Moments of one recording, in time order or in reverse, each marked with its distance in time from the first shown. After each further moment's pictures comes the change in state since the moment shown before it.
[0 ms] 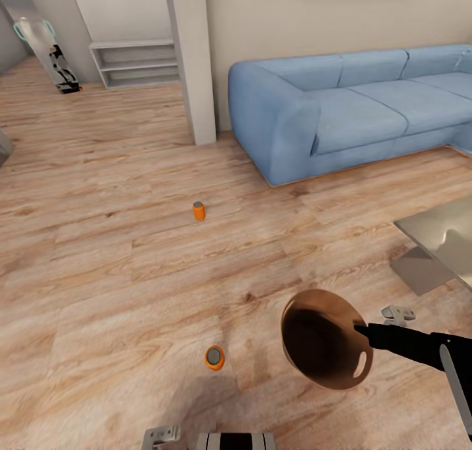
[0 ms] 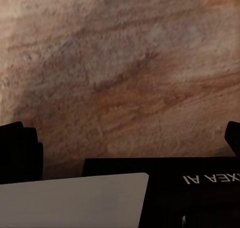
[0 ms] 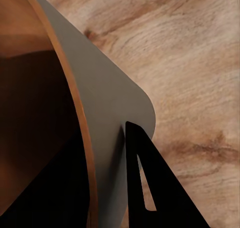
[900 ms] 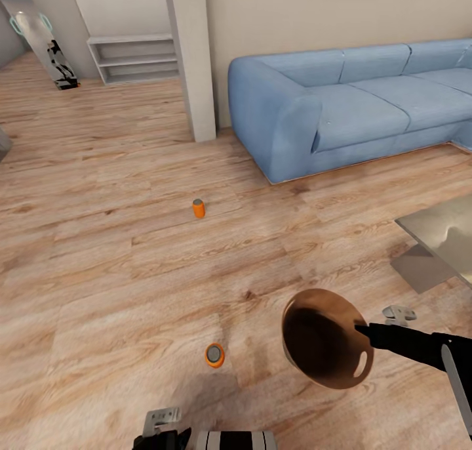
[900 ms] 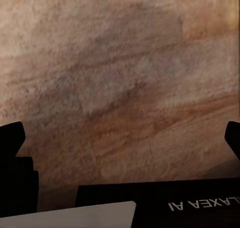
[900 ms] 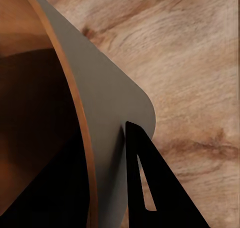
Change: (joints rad) left arm 0.000 -0.003 0.002 -0.108 -0.001 0.020 -0.002; right arm 0.000 0.000 -0.009 0.001 -0.002 0.000 0.005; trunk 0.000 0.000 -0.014
